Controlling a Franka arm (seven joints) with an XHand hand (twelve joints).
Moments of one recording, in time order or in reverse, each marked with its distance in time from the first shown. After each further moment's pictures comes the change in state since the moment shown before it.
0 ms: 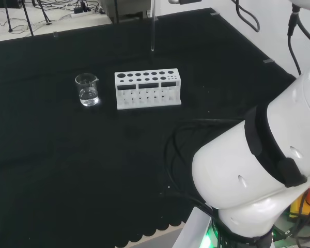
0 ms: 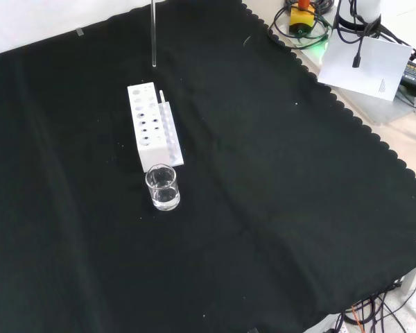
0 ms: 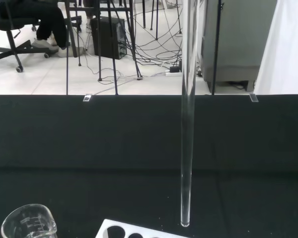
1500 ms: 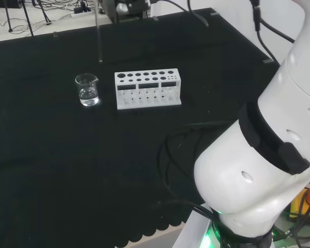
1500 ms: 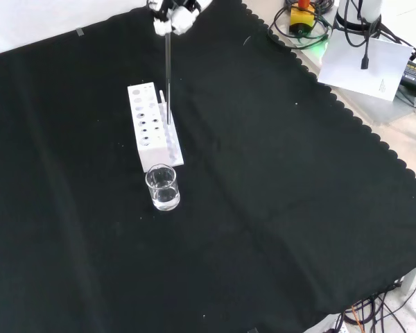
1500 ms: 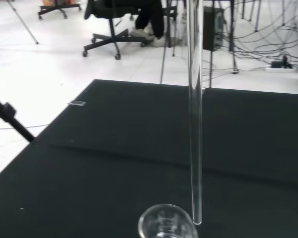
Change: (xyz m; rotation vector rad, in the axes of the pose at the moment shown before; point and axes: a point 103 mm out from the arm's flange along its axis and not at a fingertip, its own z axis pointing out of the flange) arm 0.133 0.046 0.033 0.021 0.093 -0.268
